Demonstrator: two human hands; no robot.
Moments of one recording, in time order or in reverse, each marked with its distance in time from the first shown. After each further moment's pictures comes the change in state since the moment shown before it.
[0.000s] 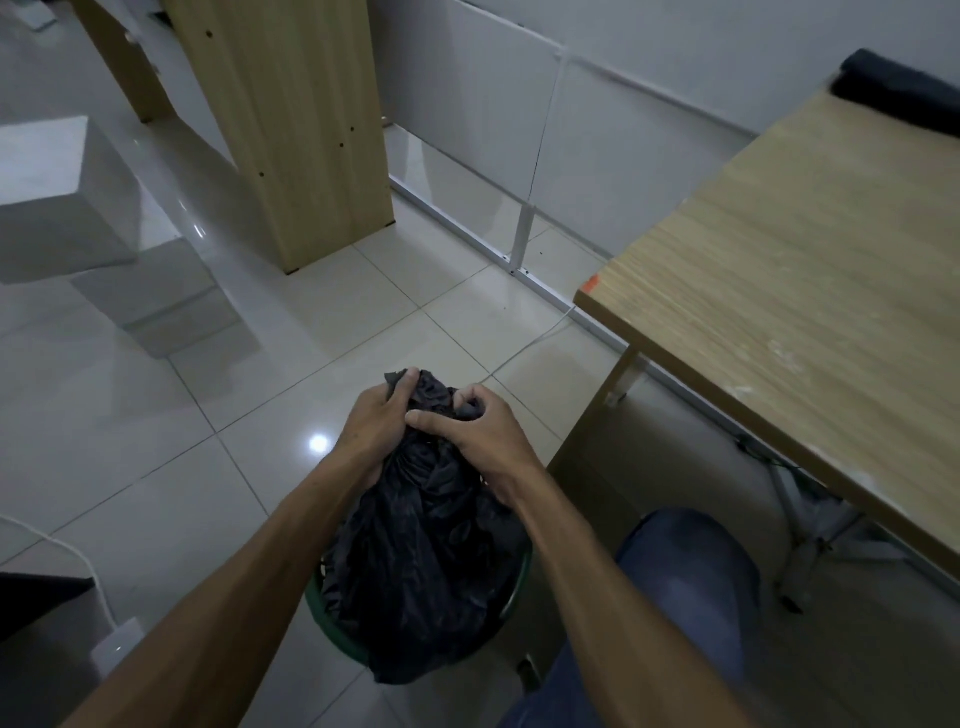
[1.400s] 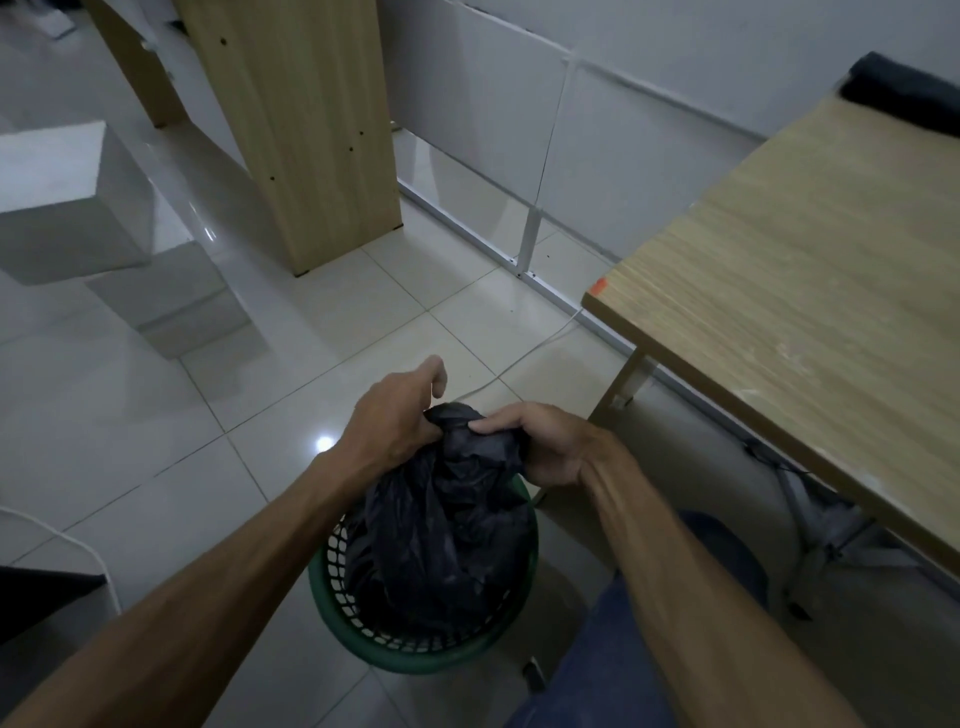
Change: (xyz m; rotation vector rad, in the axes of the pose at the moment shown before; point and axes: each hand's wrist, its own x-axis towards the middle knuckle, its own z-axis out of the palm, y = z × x) left_hand 0.003 0.008 -0.011 0.965 -0.093 0.649; right_hand 0.009 -0.017 -0.061 0.220 -0.621 0.418
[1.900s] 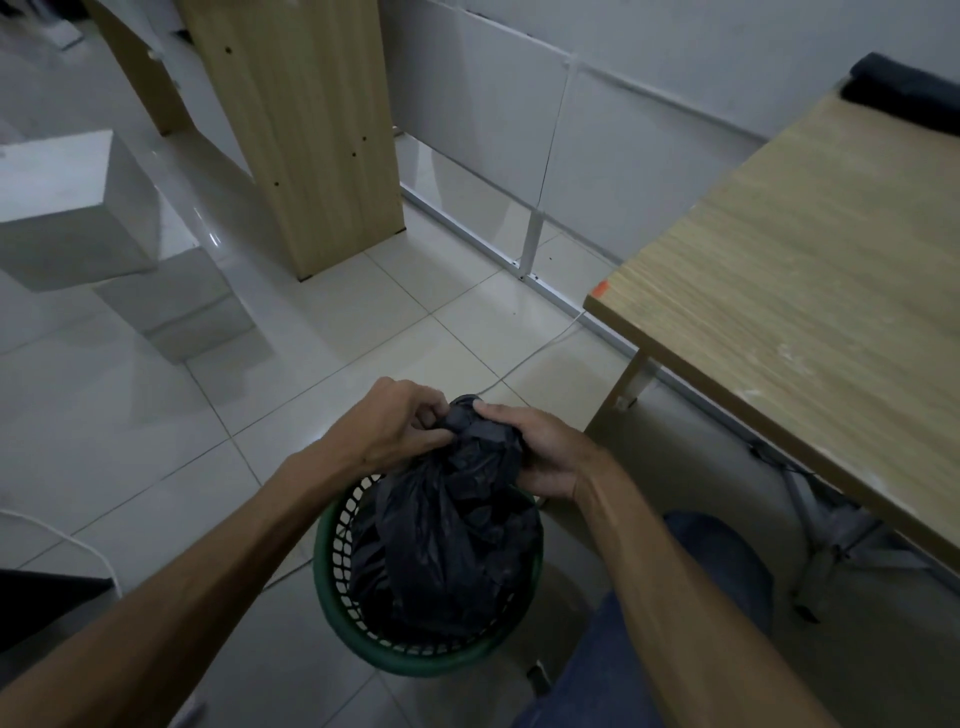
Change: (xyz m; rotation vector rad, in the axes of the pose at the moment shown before) left_hand -0.009 0.002 -0.025 -0.125 -0.145 0.102; right_hand 0.005 0.013 0.008 0.293 -0.019 -0.135
